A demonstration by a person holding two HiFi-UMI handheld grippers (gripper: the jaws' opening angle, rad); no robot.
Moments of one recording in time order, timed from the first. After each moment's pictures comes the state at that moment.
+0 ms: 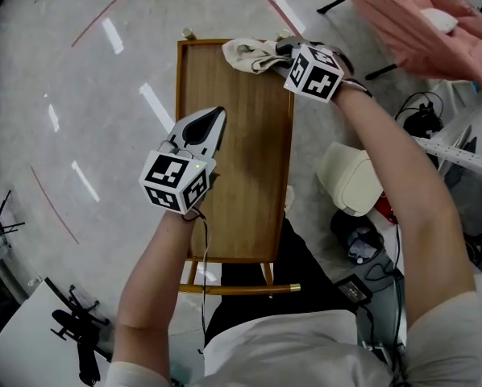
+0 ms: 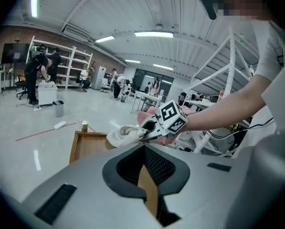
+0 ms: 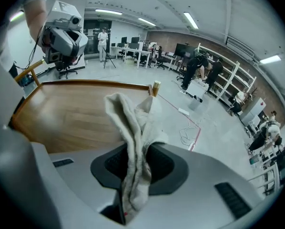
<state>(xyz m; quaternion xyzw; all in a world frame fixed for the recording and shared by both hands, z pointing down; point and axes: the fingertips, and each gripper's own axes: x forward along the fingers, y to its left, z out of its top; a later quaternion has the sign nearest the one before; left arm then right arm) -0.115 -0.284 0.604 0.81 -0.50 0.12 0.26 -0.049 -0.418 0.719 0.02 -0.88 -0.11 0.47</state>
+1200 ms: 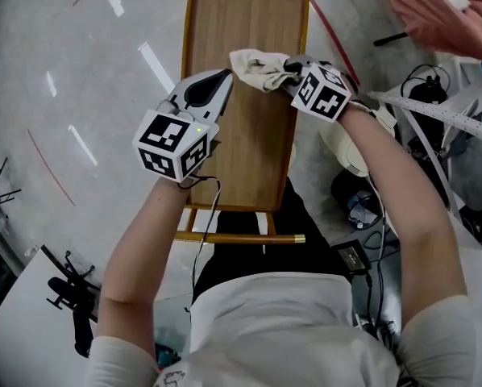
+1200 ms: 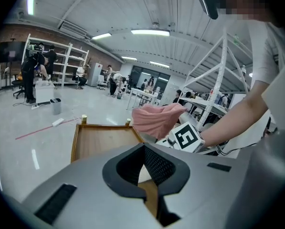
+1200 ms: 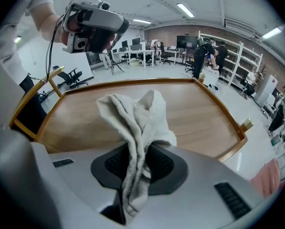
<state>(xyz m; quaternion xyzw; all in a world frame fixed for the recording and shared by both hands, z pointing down) -0.104 -0.214 0.586 0.82 -0.48 0.13 0.27 -0.015 -0.228 0.748 -0.03 -0.88 0.00 0.48</state>
